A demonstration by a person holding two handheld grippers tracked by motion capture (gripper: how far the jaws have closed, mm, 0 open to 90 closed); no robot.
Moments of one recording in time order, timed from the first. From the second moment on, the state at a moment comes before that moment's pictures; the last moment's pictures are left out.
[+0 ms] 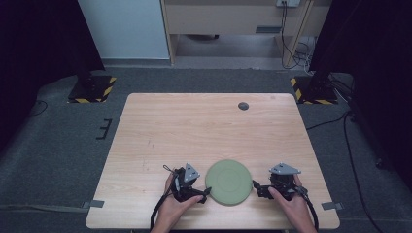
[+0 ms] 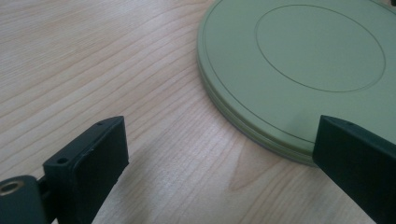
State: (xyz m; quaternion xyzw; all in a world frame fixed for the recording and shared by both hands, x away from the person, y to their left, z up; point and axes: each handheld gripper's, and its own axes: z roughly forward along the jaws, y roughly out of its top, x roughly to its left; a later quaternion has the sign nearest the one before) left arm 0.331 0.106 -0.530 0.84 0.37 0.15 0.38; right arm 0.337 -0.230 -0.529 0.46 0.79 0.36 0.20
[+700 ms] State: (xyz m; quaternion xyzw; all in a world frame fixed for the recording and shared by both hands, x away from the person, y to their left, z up) left arm 0.337 0.103 -0.530 0.83 0.37 0.18 0.37; right arm 0.341 -0.224 -0.532 0.46 0.79 0.35 0.22
